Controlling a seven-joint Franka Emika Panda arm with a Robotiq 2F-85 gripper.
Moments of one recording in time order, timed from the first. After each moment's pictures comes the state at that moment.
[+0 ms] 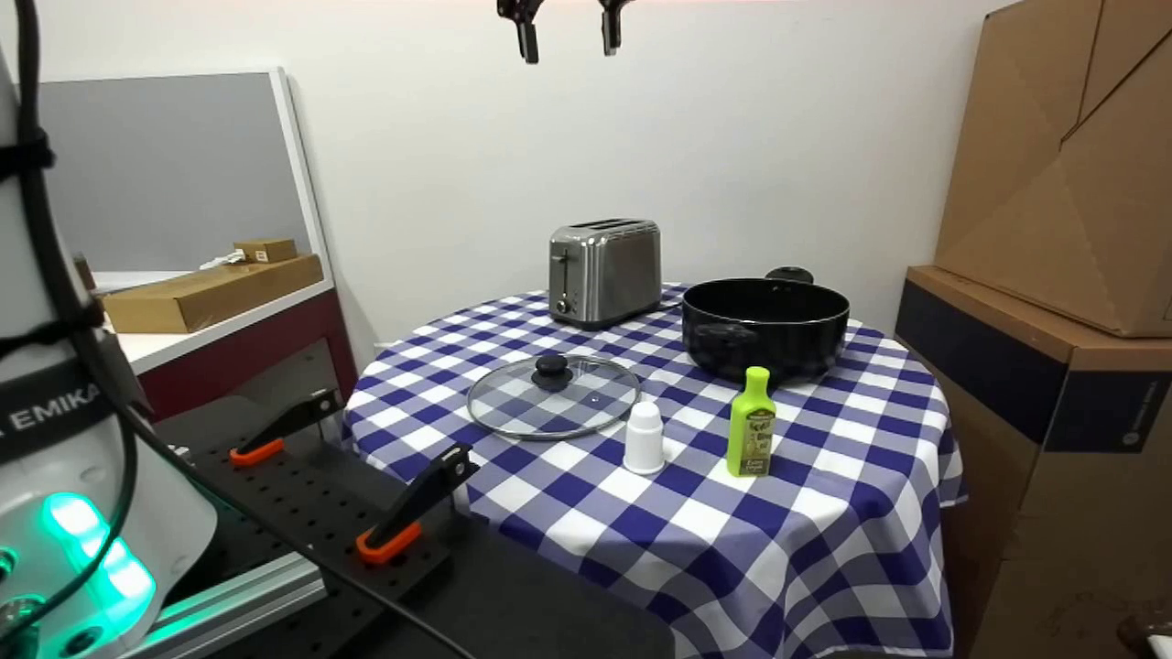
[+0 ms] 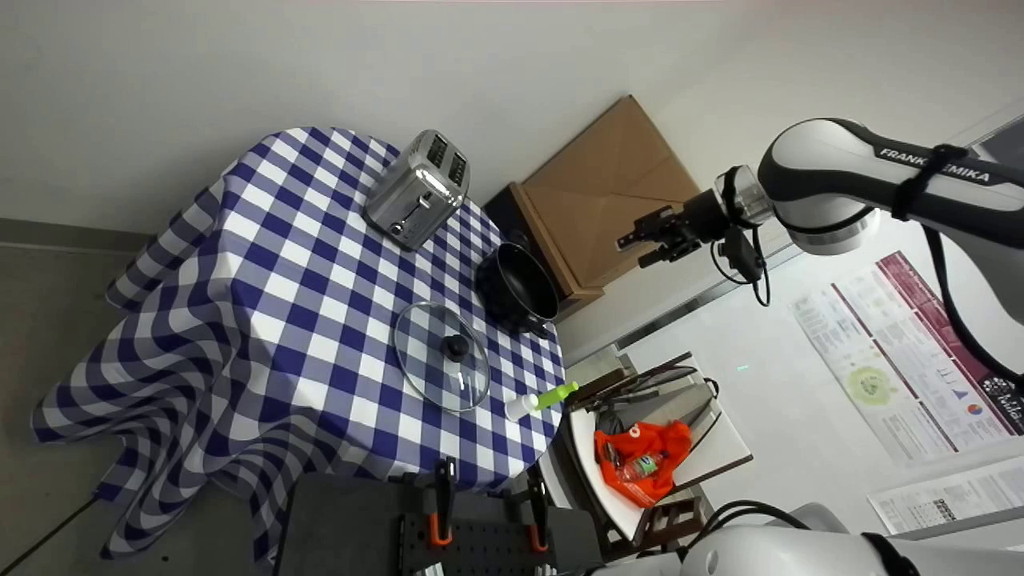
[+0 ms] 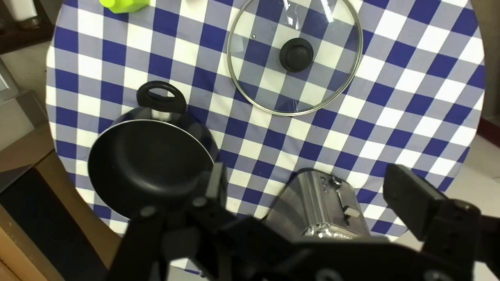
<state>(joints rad) 0.01 -0.33 -0.12 -2.33 -0.02 2.14 -0.31</state>
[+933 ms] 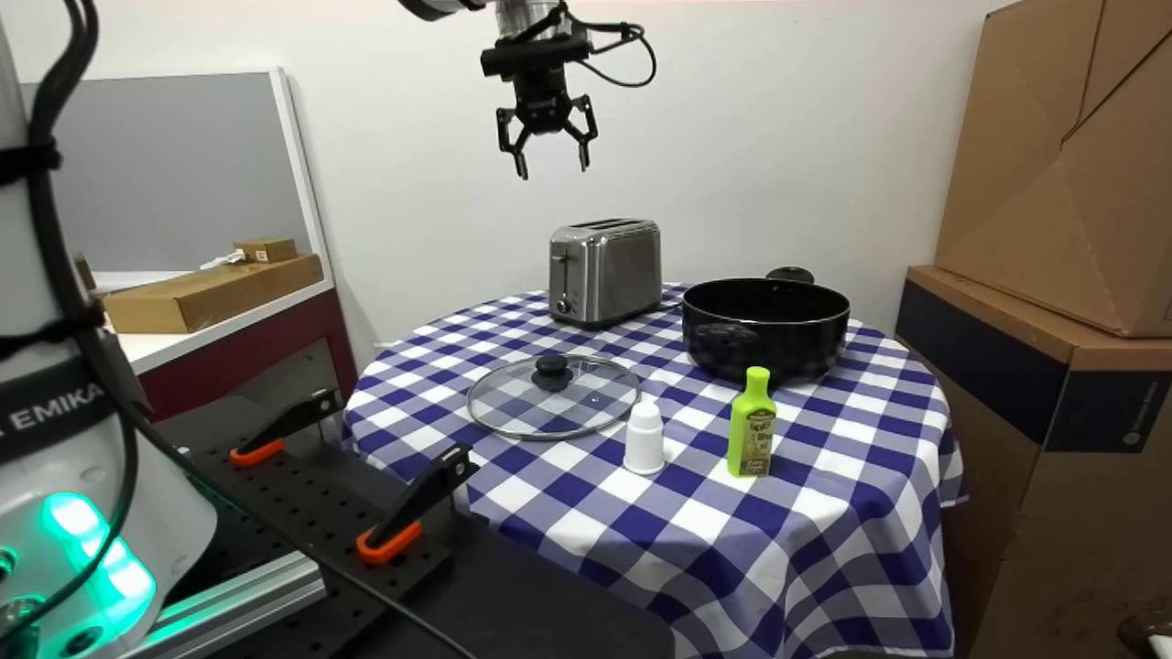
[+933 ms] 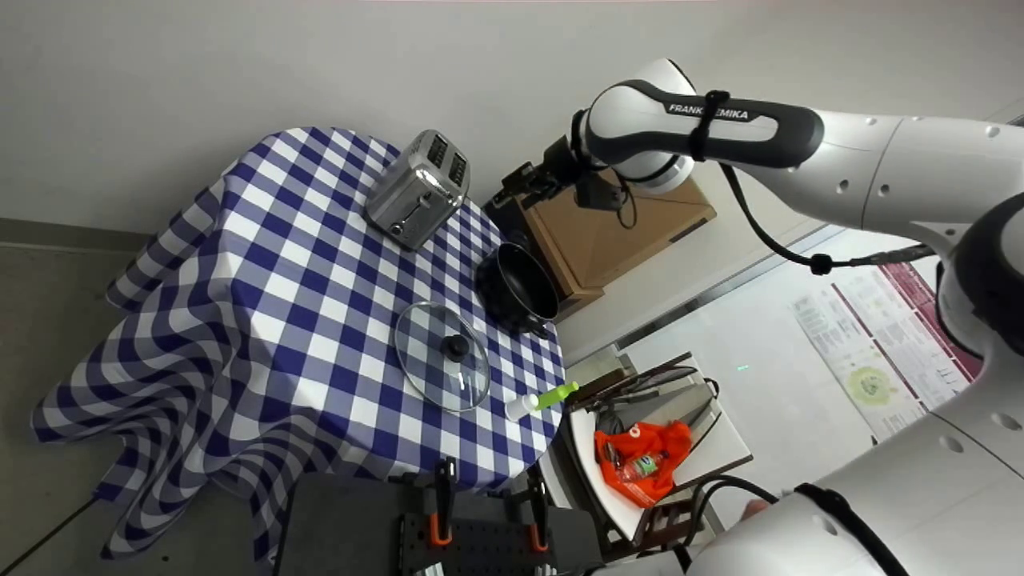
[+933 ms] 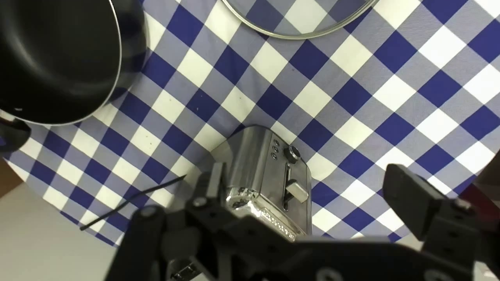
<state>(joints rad) 0.08 0.24 0.08 -2.00 -0.14 2.38 -0.32</state>
